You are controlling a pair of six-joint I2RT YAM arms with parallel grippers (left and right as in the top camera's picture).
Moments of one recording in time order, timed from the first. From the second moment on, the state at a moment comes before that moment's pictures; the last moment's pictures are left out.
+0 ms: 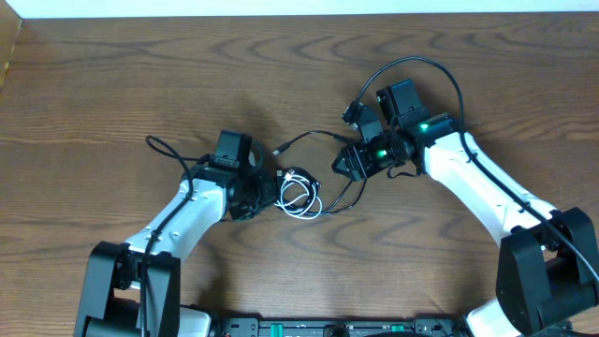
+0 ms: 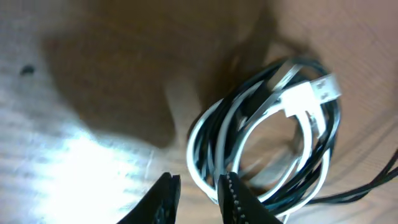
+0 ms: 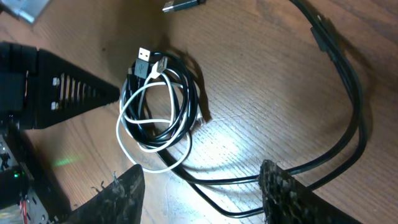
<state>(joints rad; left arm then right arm) -0.24 1.55 0.78 -0.52 0.32 -0.71 0.41 1.72 1.20 -0.64 -0.52 0.01</state>
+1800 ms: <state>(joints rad) -0.16 1.57 0.79 -0.05 0.28 -0.43 0.47 1.73 1.20 -0.50 -0.52 0.19</state>
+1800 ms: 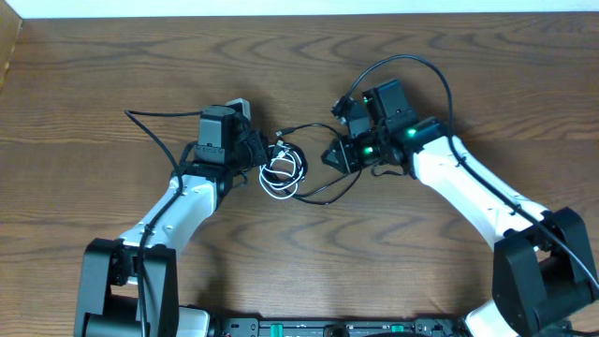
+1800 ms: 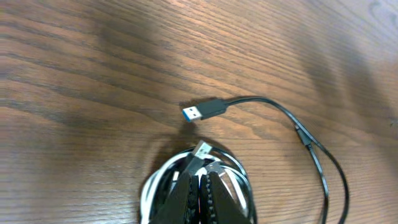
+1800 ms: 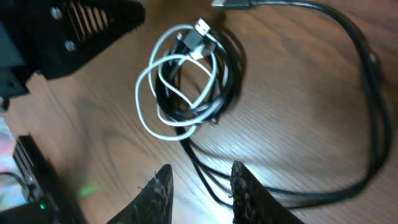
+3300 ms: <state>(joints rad) 0.12 1.57 0.79 -0.16 0.23 -0.59 0.74 1.98 1.21 -0.06 -0.57 0.29</state>
